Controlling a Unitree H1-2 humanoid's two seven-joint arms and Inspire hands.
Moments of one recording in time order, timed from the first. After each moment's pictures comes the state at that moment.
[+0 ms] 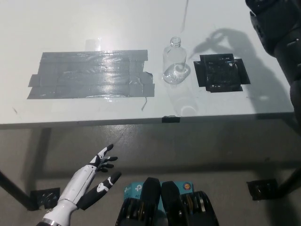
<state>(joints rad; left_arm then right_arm) -0.05 0.27 -0.17 -0.01 0.37 -0.15 -0.10 -1.53 -0.22 0.10 1.41 -0.34 -0.08 0.00</state>
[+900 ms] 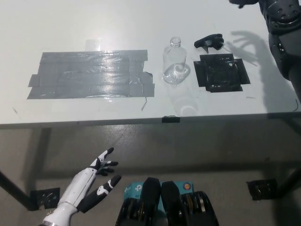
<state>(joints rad) -0.05 0.27 -0.17 -0.01 0.39 -0.16 -0.10 -1.41 -0.26 0.01 1.42 -0.19 -0.03 -0.01</state>
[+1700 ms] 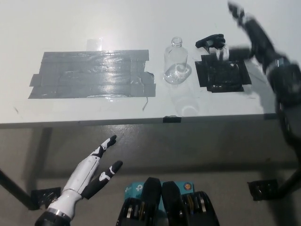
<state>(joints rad) -0.12 0.25 -0.15 0.04 0.39 -0.16 -0.10 -0.84 -0.28 0.07 0.64 -0.17 -0.01 0.13</state>
